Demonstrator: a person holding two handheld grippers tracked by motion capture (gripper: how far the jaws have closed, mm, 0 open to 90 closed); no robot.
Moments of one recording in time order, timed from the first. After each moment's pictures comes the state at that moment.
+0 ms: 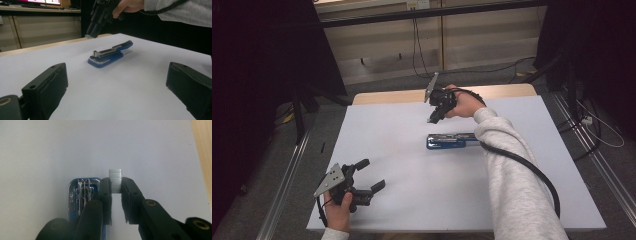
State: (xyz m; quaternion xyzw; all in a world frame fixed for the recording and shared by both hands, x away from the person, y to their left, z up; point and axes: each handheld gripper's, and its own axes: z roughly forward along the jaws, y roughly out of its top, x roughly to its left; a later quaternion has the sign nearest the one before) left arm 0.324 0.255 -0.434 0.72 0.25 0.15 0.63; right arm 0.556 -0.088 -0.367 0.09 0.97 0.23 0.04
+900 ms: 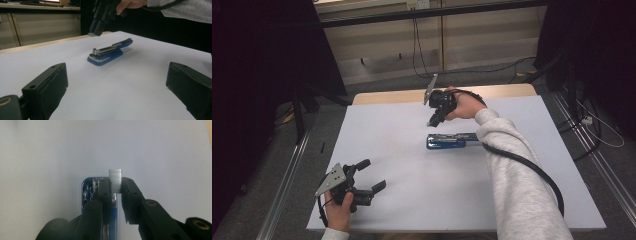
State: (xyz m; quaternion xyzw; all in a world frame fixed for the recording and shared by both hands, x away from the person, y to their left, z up) left arm 0.324 0.254 -0.435 0.72 0.25 0.15 0.63; right arm 0.545 -0.086 -0.363 0.08 0.97 0.23 0.01
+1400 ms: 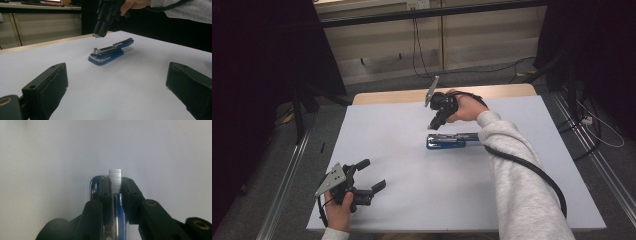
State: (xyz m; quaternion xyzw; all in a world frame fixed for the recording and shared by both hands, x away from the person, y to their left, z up) left arm 0.325 0.254 -0.435 0.72 0.25 0.15 0.63; right arm 0.539 -0.088 -0.366 0.09 0.97 0.24 0.00
